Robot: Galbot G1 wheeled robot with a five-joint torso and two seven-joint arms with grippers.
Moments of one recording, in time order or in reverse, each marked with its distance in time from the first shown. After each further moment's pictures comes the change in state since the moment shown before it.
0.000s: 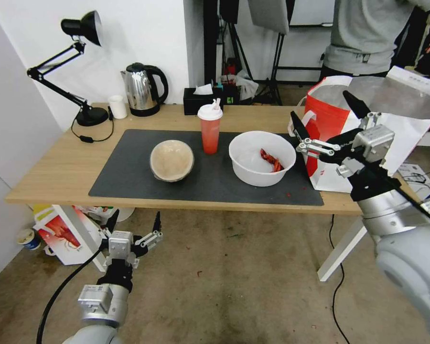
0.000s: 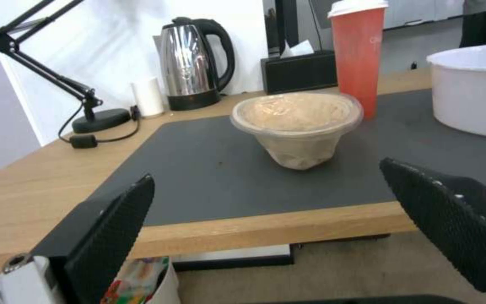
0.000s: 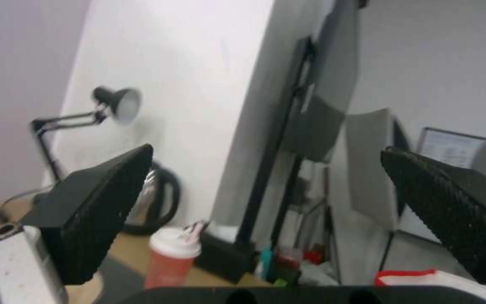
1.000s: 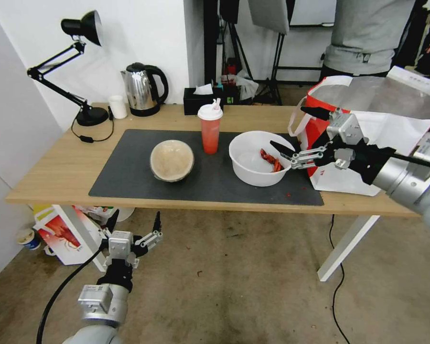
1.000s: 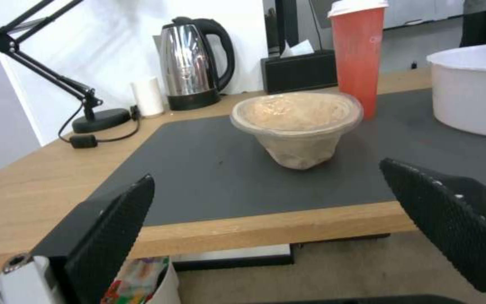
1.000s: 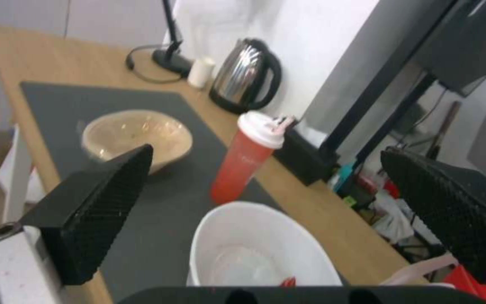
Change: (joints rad) left arm 0.000 0.000 0.000 0.000 0.000 0.000 0.000; right arm 0.085 -0.497 0.086 -0.110 0.379 -0.185 -0.303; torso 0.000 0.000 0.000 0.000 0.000
